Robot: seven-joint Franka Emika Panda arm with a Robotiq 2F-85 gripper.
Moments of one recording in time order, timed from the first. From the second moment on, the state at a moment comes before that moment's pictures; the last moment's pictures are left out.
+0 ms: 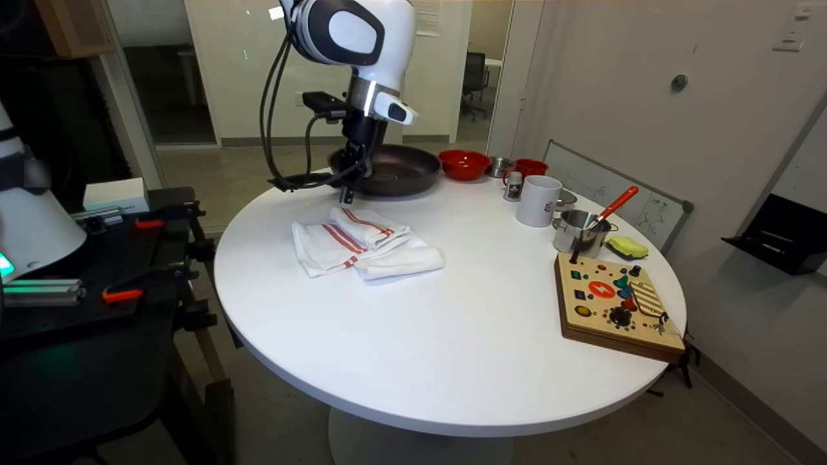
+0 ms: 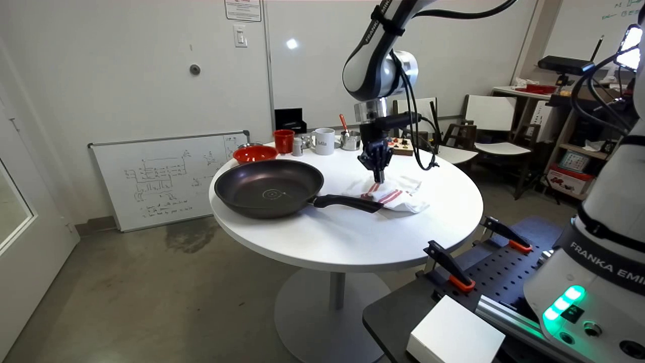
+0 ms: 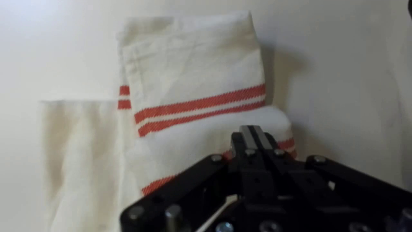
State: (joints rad) arm 0.00 0.41 0.00 -2.20 -0.08 2.33 -0.03
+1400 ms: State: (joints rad) arm 0.00 0.70 -0.06 -1.57 -0.05 1.87 0.27
